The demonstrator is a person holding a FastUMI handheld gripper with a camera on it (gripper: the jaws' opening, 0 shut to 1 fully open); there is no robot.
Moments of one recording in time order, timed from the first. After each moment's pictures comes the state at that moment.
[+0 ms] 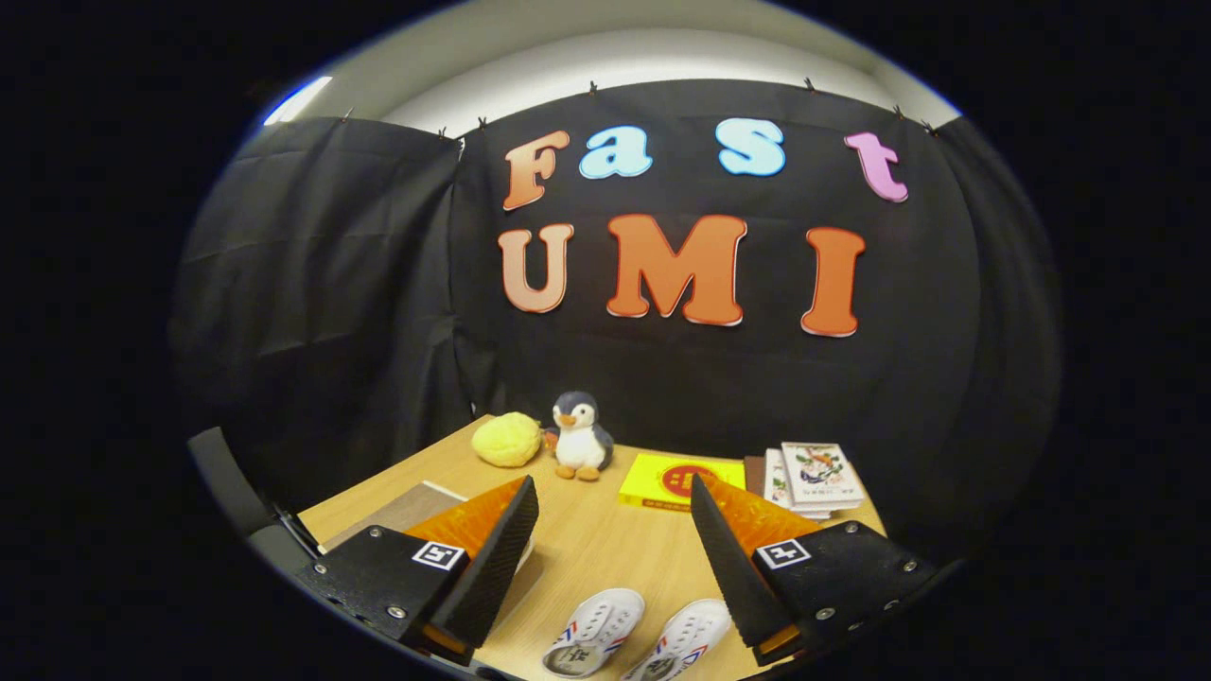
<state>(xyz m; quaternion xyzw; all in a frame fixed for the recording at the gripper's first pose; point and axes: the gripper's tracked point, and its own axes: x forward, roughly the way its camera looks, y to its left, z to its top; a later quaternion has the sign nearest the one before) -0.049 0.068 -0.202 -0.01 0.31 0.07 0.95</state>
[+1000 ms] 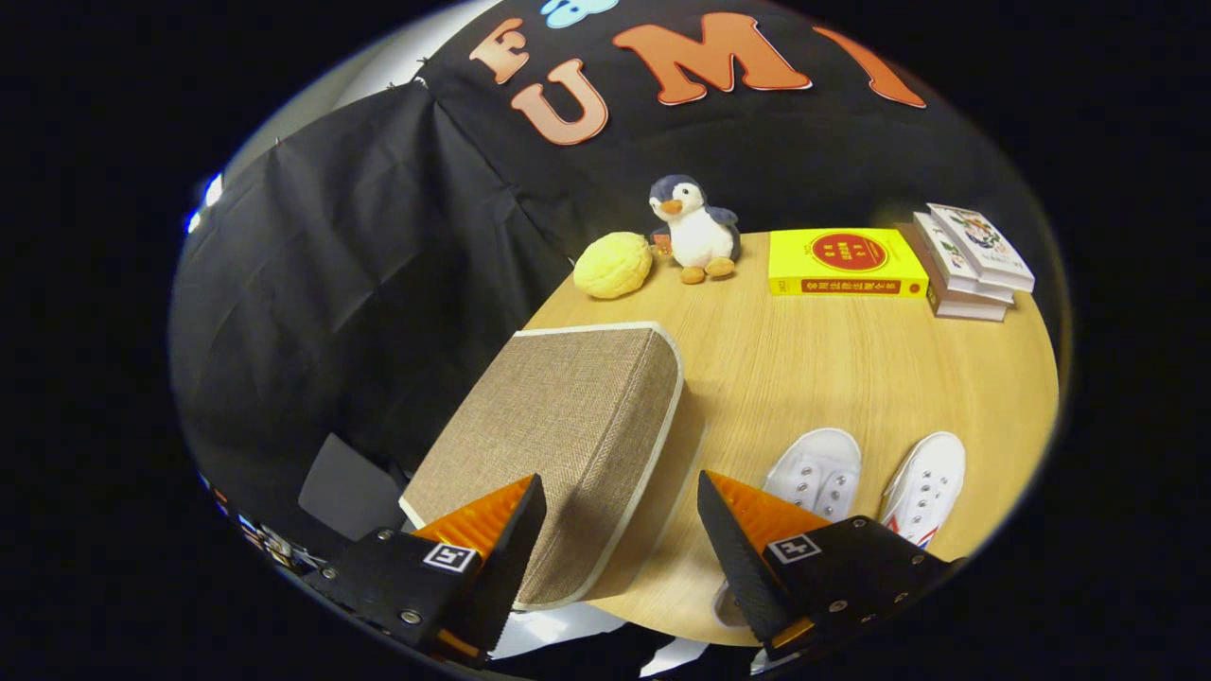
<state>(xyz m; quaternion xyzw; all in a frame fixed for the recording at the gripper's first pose) -0.141 0.175 -0.358 0.18 0.54 0.18 0.80</state>
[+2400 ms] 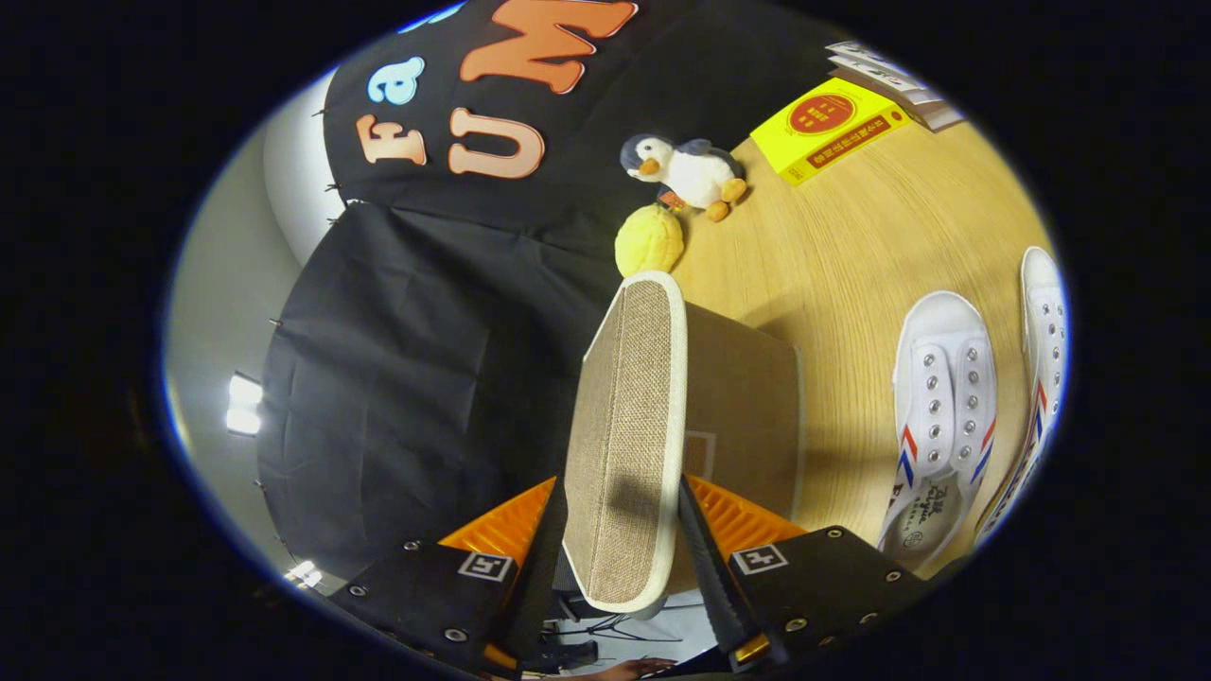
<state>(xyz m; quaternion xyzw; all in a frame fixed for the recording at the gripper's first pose) -0.124 0.203 -0.327 0.45 0.54 0.19 0.69</state>
